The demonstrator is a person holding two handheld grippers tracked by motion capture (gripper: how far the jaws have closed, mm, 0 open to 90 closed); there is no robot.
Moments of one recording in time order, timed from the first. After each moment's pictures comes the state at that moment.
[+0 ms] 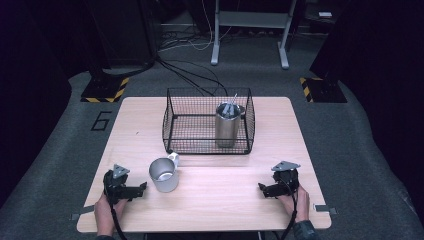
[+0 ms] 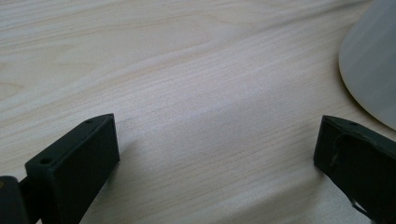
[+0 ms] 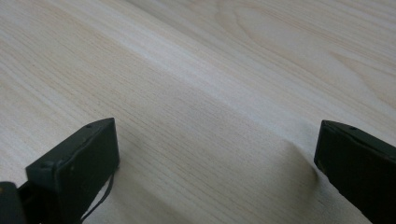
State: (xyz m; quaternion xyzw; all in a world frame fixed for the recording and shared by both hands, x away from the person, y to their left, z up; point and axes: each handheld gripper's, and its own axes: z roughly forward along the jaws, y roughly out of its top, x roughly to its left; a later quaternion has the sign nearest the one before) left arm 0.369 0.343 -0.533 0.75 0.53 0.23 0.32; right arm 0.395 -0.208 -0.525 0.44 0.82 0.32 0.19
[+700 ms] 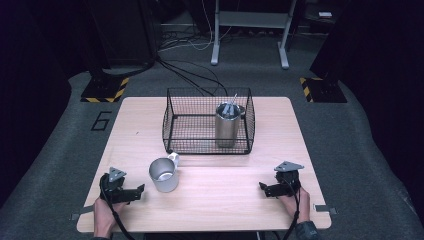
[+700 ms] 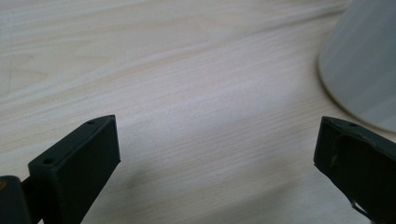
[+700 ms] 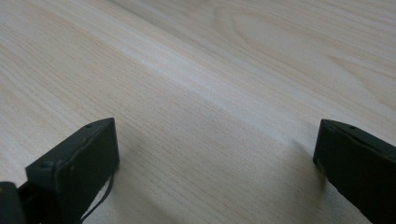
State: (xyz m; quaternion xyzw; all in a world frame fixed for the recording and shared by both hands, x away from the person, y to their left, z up) left arm 0.349 0.343 -0.516 0.74 0.54 0.23 0.34; right arm 0.395 -0.216 -0.529 0.43 0.81 0.34 0.18
